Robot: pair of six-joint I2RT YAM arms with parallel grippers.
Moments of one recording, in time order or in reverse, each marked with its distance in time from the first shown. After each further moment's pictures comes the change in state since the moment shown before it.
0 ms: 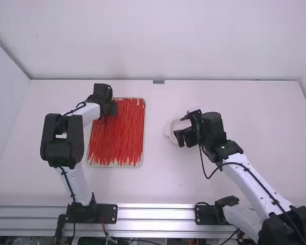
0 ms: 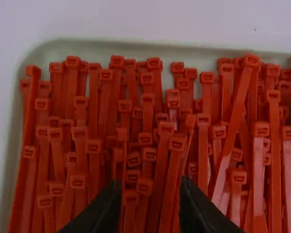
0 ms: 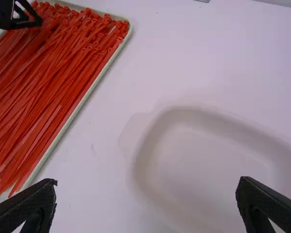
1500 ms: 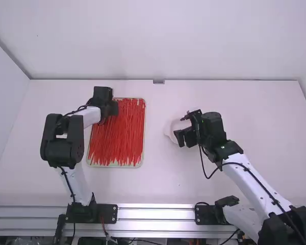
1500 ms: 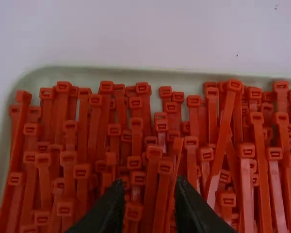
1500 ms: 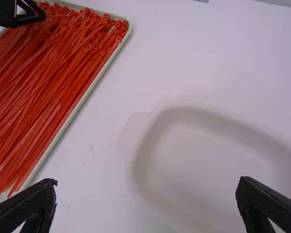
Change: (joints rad) left arm 0.000 0.000 -0.072 0.143 0.026 0.001; right arm 0.000 0.000 0.000 -0.002 0.003 0.000
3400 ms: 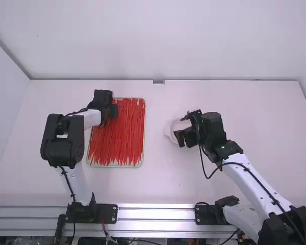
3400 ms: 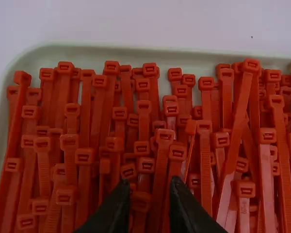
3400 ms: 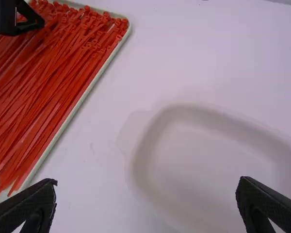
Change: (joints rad) left arm 0.000 0.005 -0.048 0.056 -0.019 0.003; right arm 0.000 0.000 0.000 -0.010 0.000 0.000
